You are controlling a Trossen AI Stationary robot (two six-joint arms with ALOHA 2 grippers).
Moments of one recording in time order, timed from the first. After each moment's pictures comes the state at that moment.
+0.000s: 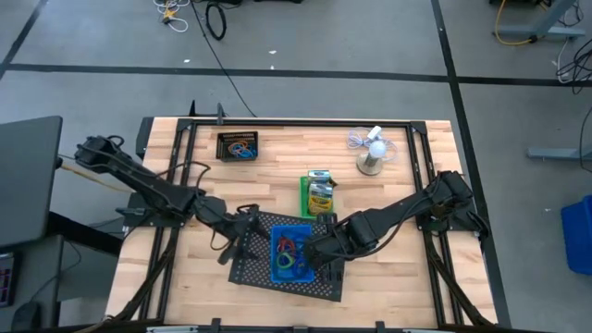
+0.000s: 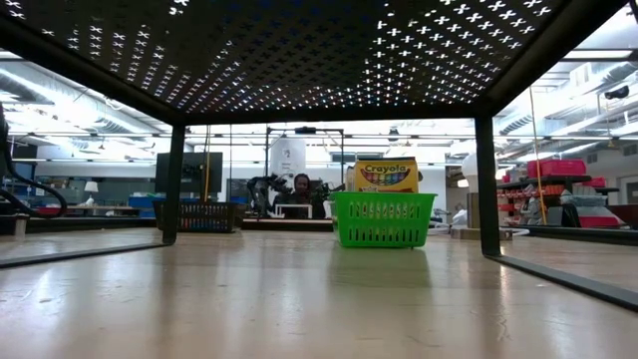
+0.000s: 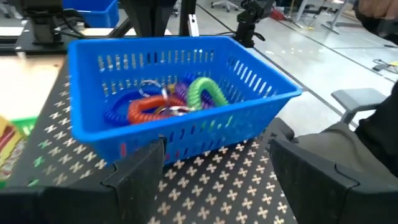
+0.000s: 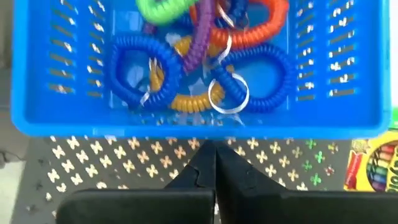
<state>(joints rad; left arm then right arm) -0.40 1.21 0.55 0.37 0.05 -0.10 0.44 1.91 1.81 -1.09 0.15 0.35</state>
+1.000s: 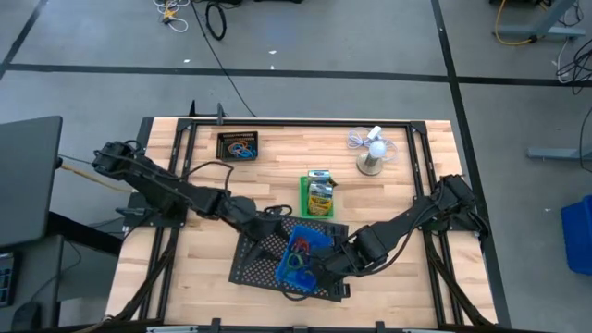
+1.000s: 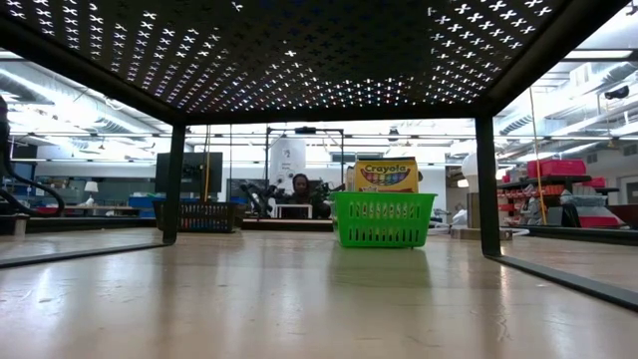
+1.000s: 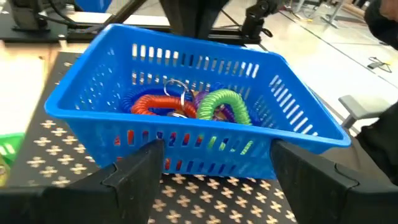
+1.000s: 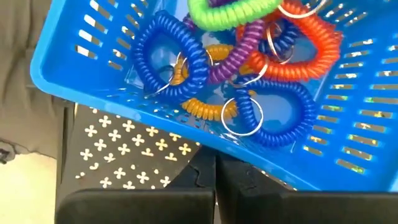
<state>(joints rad) -0.31 1.46 0.79 0.31 0.16 -0.12 0.52 1.91 1.80 -1.12 0.18 0.45</state>
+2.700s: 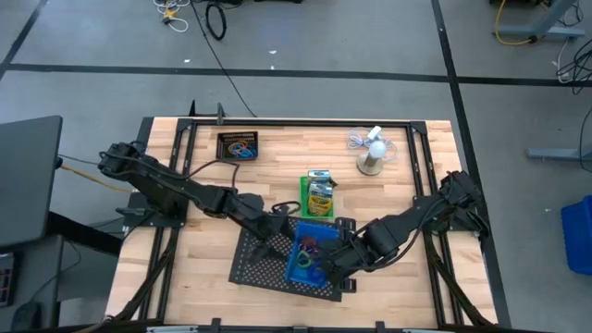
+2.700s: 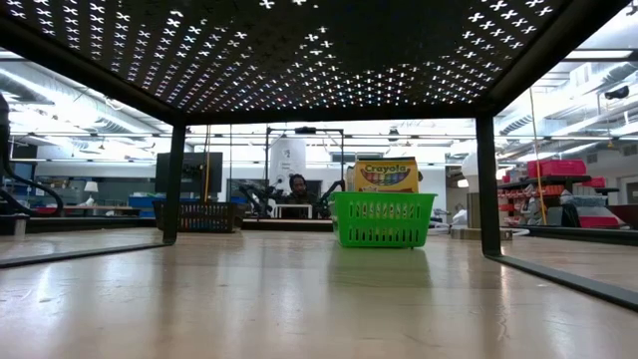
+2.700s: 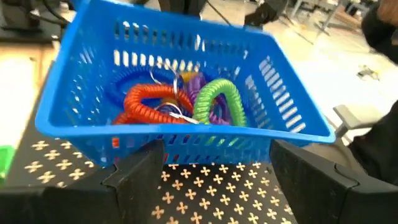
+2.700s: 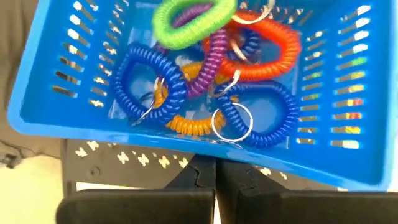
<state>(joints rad) -0.28 1.53 0.87 0.31 0.21 -0.15 0.52 1.85 1.81 -1.21 0.20 0.54</state>
